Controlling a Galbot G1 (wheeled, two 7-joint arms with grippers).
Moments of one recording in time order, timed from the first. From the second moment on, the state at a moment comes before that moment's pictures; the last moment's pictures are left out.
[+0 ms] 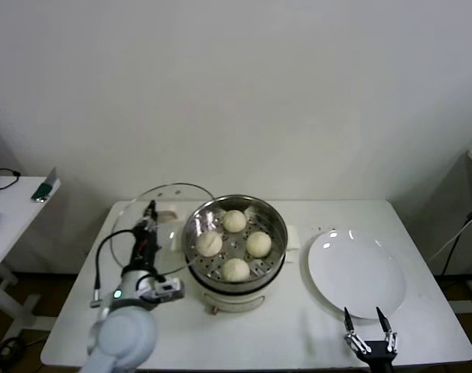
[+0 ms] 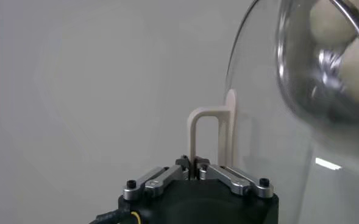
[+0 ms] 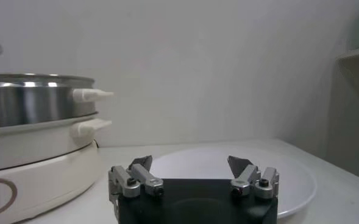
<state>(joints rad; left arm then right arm) 1.22 -1.14 -0.19 -2.13 1.25 0.61 0.19 -1.74 1.28 0.58 1.69 0.37 0.52 -0.07</state>
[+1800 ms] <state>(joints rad) 1.07 -1.47 0.08 -1.83 1.62 0.63 0.24 -1.73 1.28 0.60 1.68 0.37 0.54 -0.06</state>
